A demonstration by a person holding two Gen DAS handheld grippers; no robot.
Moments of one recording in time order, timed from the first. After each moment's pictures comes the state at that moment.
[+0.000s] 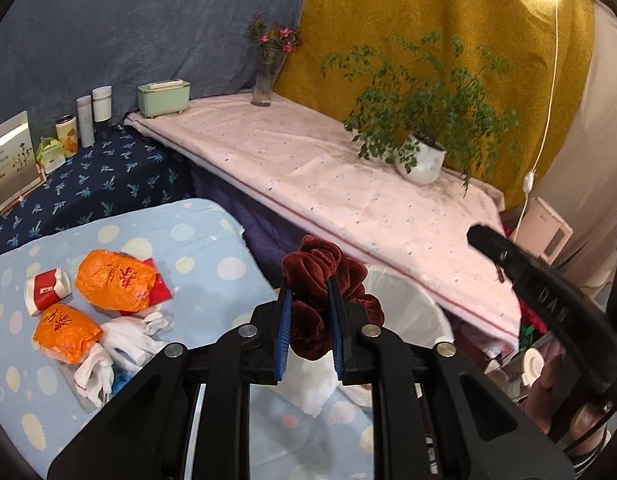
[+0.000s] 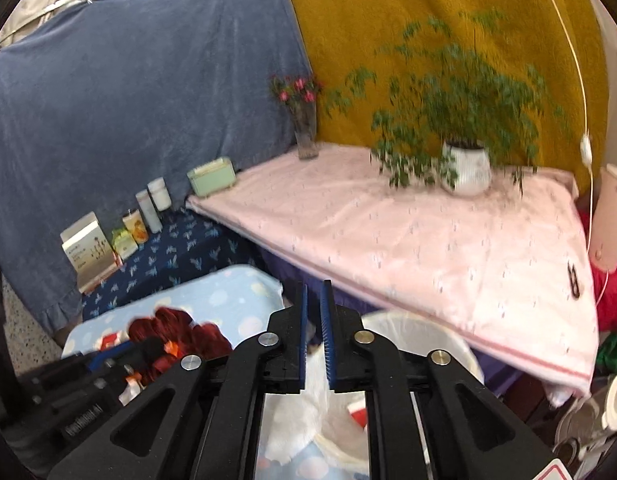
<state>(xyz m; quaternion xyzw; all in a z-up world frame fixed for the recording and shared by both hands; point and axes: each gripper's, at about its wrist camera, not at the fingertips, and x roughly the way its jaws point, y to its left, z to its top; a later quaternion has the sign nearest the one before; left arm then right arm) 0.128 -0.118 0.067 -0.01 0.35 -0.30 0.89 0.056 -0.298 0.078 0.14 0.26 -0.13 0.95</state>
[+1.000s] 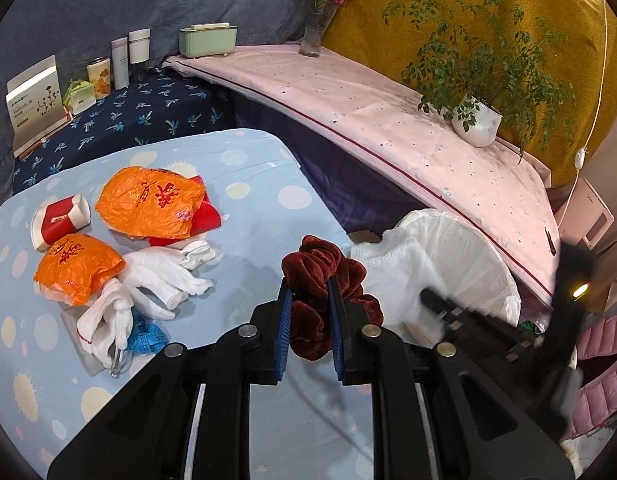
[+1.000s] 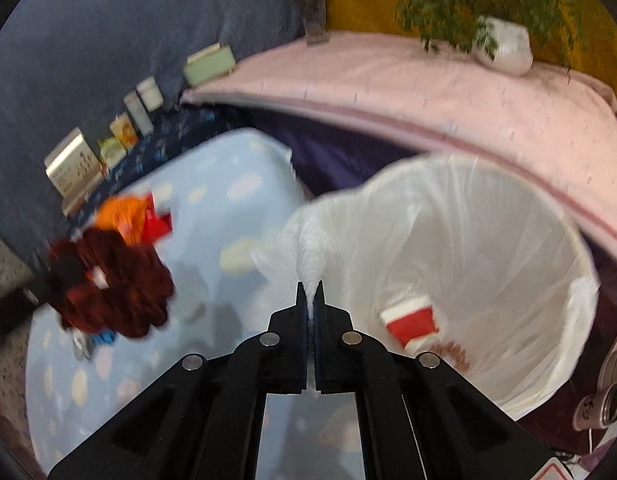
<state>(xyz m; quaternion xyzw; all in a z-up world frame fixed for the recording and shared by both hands) 0.151 -0.082 -0.015 -0.01 0.41 -0.24 0.88 0.102 -0.266 -0.067 0.17 0.39 -0.10 0.90</state>
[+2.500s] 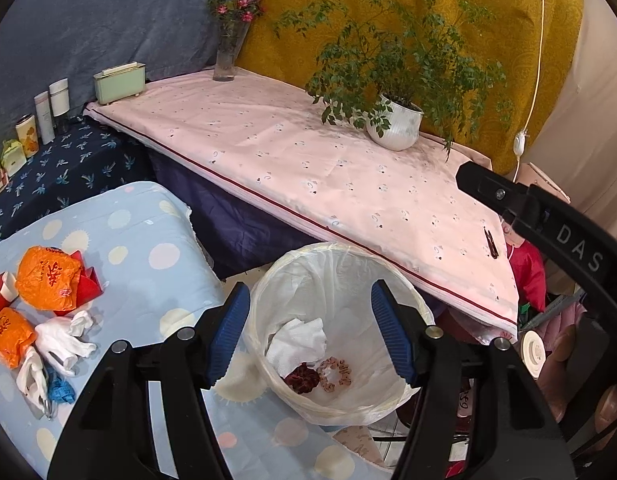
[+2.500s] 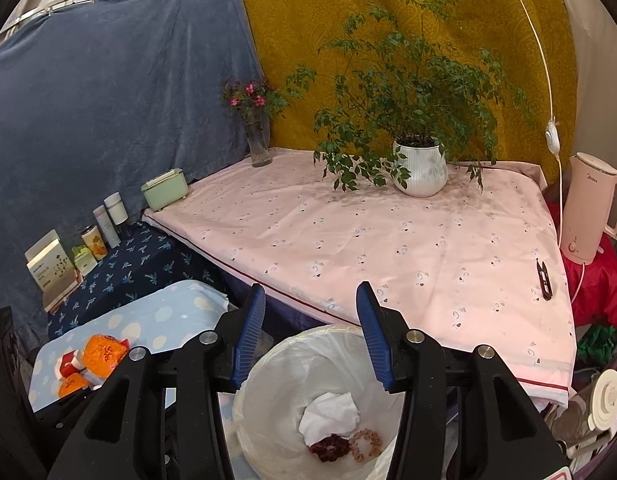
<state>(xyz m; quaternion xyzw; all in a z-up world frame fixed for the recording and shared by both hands) 0.129 -0.207 0.032 0.01 0.37 -0.33 0.87 0.057 -0.361 0.075 0.14 0.25 -0.20 0.94</state>
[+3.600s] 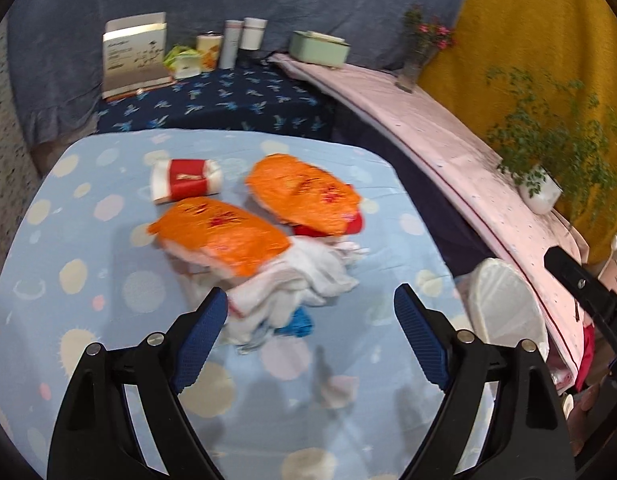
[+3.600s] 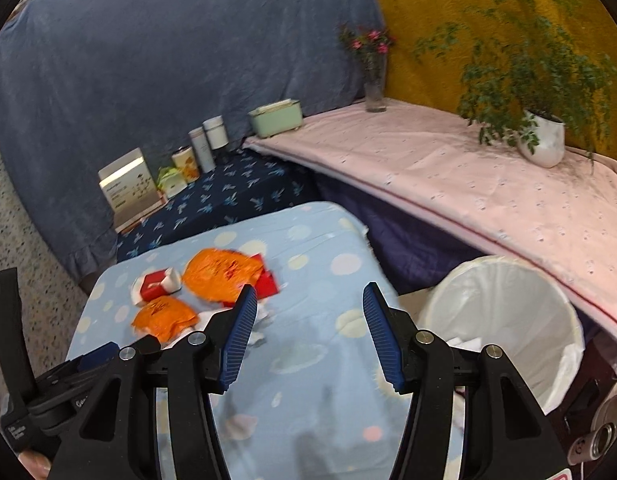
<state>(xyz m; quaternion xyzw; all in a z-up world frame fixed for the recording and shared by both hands) 0.155 0.066 -0.021 -0.11 0.41 -0.11 0.90 0.101 -0.164 0.026 0.11 0.32 -0.04 0.94</state>
